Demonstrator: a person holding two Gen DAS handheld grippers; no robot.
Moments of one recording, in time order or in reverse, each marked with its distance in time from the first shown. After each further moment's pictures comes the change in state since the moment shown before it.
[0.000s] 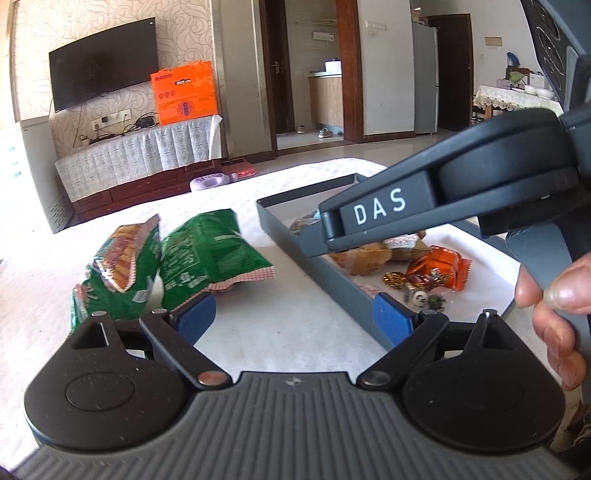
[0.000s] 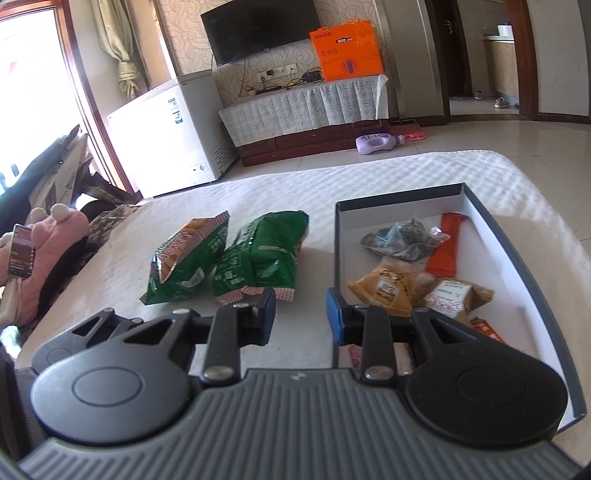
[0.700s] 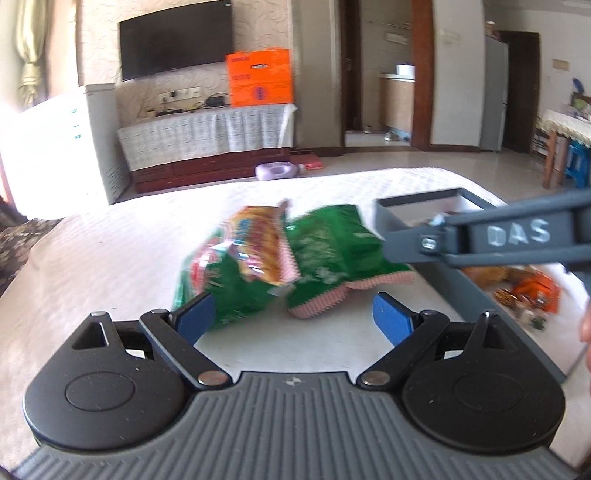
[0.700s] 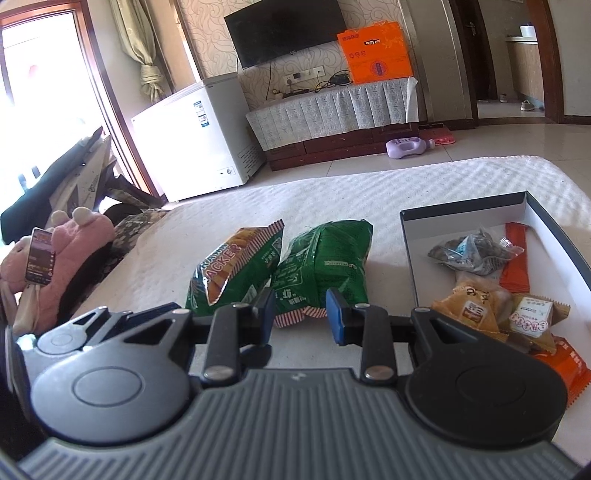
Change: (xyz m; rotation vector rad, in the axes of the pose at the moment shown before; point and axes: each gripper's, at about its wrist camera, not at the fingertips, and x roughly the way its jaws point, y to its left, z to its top) left arm -0.003 0.091 -0.003 -0.156 0.018 0.182; right arm 0.034 0.037 0.007 -0.005 -0.024 0.071
